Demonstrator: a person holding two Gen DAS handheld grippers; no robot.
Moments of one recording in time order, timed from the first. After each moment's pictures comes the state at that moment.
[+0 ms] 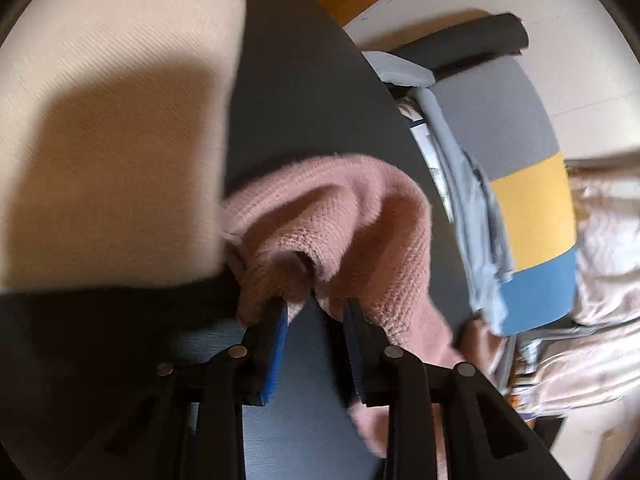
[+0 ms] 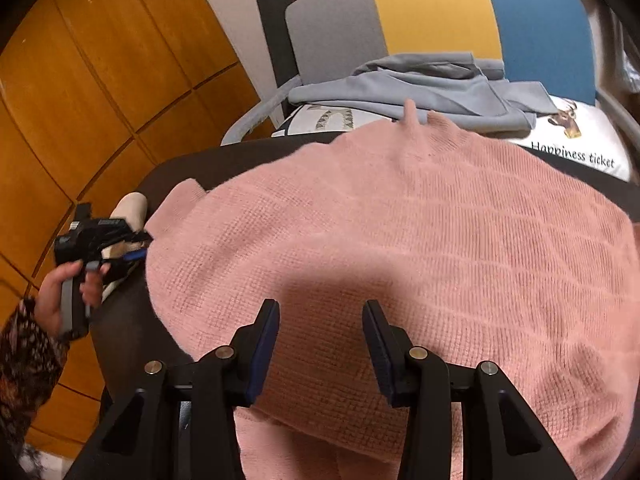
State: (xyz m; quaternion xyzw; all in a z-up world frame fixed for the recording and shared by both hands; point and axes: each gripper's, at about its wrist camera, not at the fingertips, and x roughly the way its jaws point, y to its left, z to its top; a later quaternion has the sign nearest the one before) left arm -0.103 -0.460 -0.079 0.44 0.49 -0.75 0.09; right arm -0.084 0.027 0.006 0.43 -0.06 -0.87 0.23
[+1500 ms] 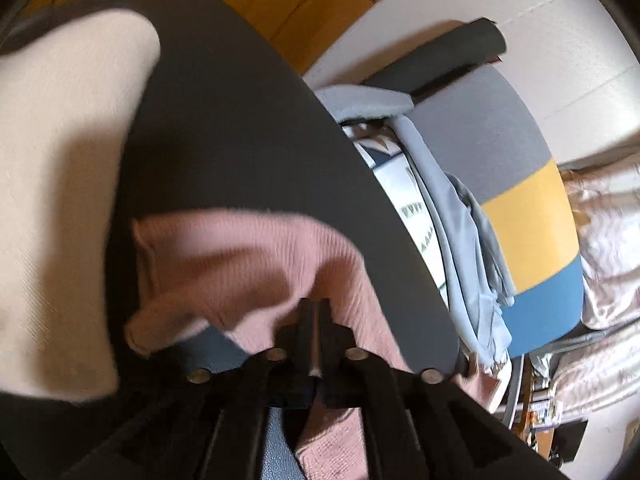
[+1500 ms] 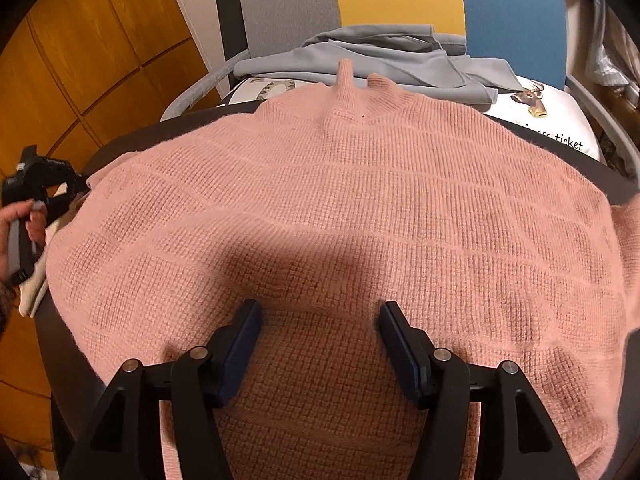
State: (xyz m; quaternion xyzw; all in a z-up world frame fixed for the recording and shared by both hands) left arm -0.181 -0.457 -0.033 0.41 0.41 -0.81 0.12; right arm -0.114 0.050 -0.038 0.48 -0.03 -0.86 0.15
